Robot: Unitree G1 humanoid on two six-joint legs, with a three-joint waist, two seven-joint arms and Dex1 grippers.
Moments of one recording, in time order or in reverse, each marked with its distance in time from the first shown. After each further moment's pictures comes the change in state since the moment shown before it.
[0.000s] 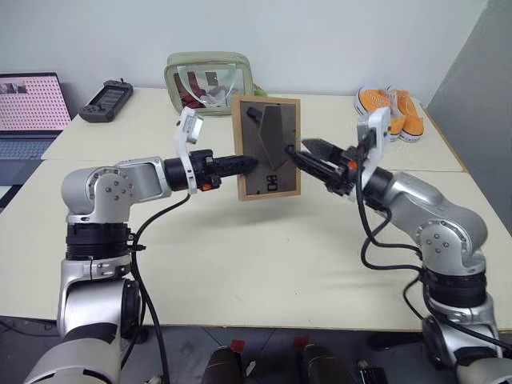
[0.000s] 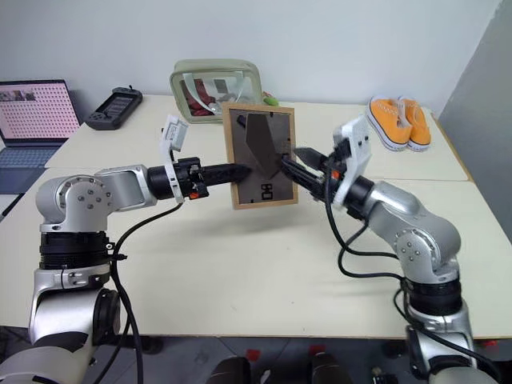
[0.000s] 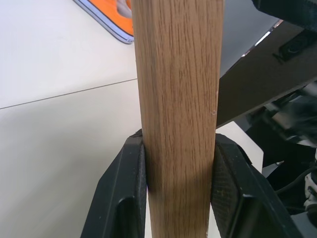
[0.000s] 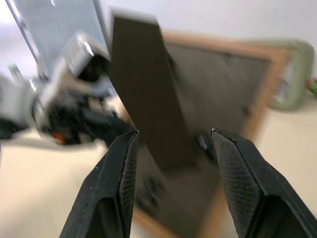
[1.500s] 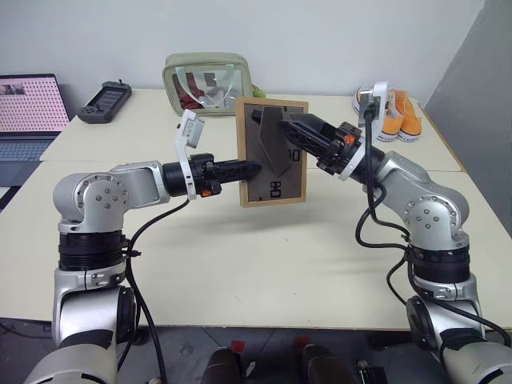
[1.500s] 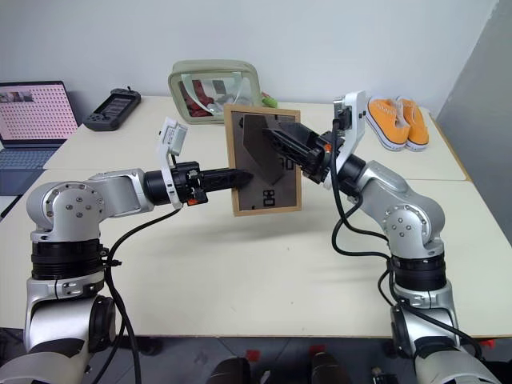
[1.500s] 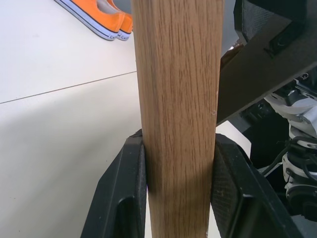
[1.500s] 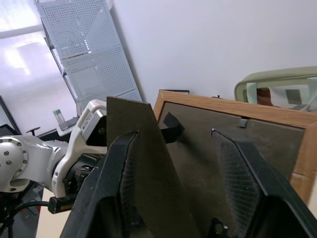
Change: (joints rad) left arm 0.049 -0.014 0.012 -0.119 -0.110 0.037 0.068; right arm -0.201 0.218 -0.030 0.168 0.167 -0.023 -0.071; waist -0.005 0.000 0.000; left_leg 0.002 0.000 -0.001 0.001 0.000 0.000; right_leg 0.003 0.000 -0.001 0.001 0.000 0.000
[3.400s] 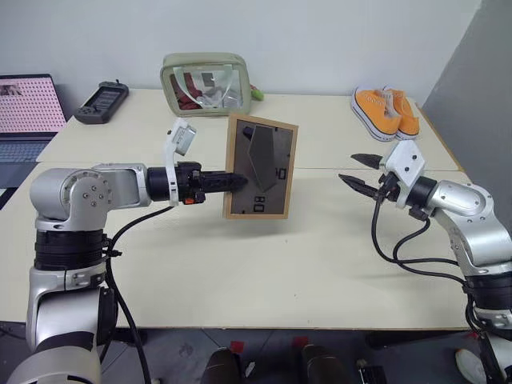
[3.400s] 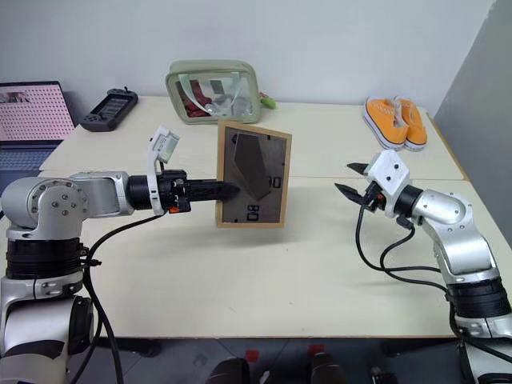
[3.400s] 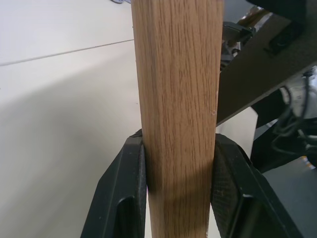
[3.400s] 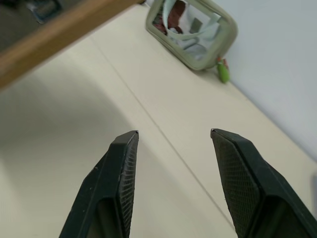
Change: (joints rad) left arm 0.000 0.082 0.015 0.006 0.054 0.165 -0.090; right arm 0.218 -0.394 0.092 0.260 -0.750 -0.761 0.321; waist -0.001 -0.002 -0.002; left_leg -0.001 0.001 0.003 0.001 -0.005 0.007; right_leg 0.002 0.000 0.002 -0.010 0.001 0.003
